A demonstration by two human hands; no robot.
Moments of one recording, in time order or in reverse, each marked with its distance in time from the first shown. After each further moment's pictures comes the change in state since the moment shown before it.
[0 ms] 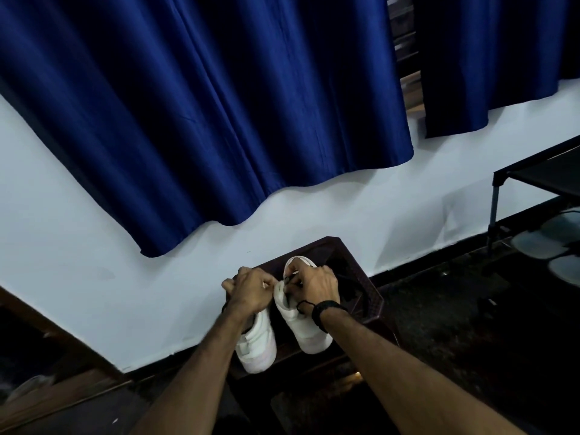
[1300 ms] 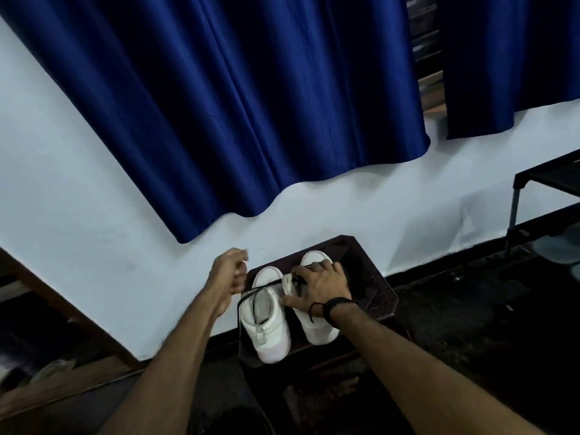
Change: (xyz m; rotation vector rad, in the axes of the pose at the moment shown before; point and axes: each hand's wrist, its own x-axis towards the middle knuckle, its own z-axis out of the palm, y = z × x) left_hand -0.032 -0.017 -0.074 -1.028 0.064 -0.256; right_hand -0.012 -0.021 -0.010 -0.365 -0.224 -0.111
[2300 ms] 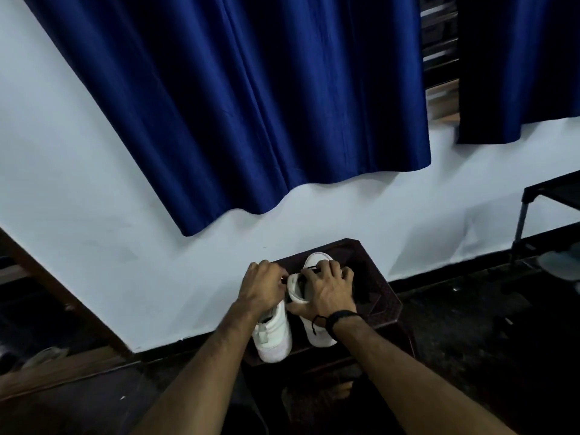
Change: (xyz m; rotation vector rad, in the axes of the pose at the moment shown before) left_hand 0.015 -0.038 0.039 1.392 -0.051 0.542; right_hand -0.008 -0.007 0.010 -0.058 0.147 0.040
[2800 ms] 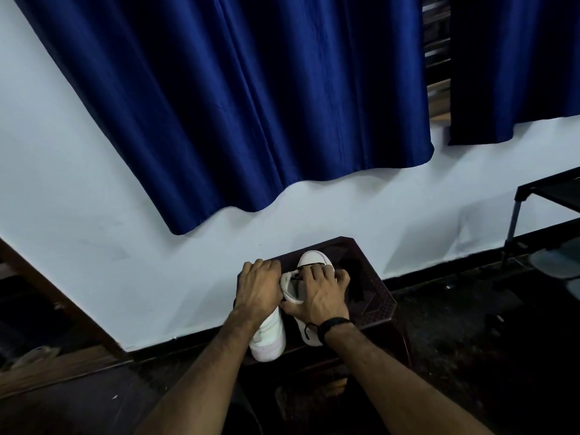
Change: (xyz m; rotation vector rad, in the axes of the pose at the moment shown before) left_hand 0.001 0.003 0.031 0.164 0.219 -0.031; right_hand -0.004 -0.004 0.018 0.045 0.157 0.056
